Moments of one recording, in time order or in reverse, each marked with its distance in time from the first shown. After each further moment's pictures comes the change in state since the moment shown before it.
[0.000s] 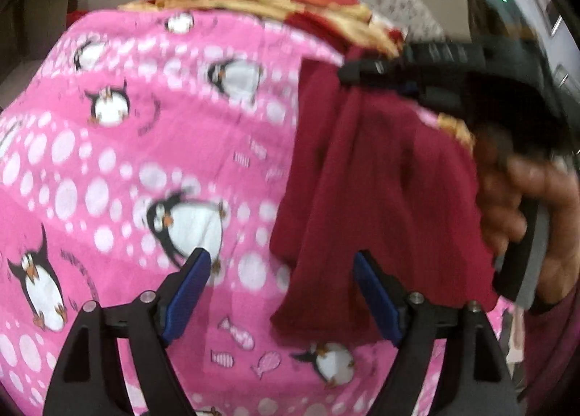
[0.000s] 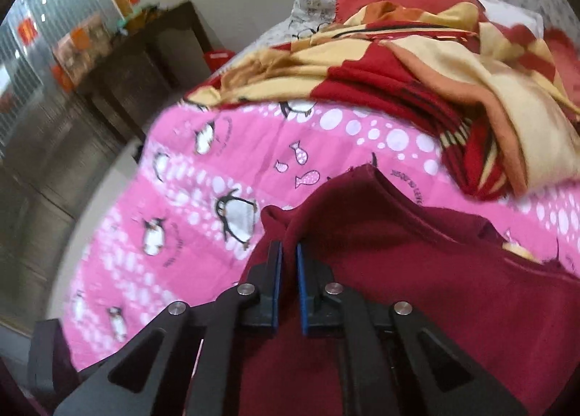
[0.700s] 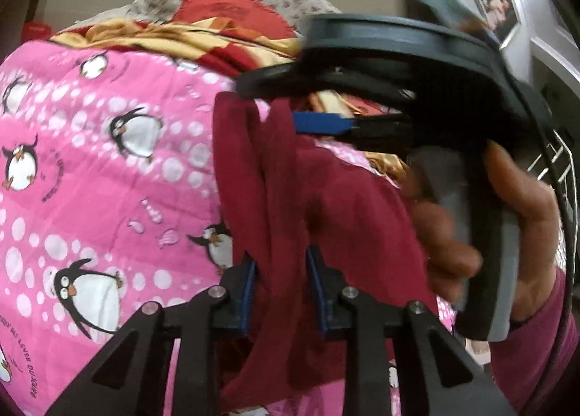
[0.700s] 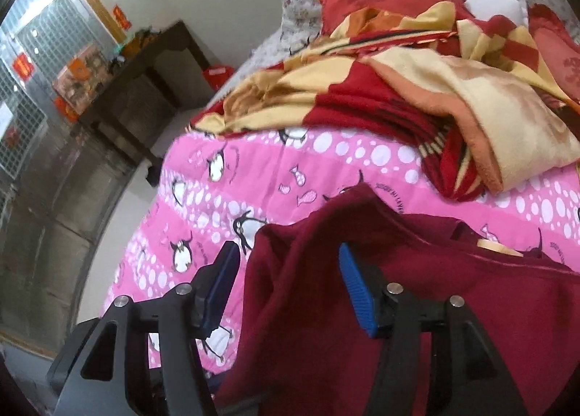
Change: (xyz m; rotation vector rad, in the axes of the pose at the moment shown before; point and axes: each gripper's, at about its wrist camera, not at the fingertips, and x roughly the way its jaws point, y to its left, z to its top) left arm 0.007 -0.036 0.029 0.054 -0.089 -0.271; right arm -0.010 0.008 0.020 0.056 0.069 -0.016
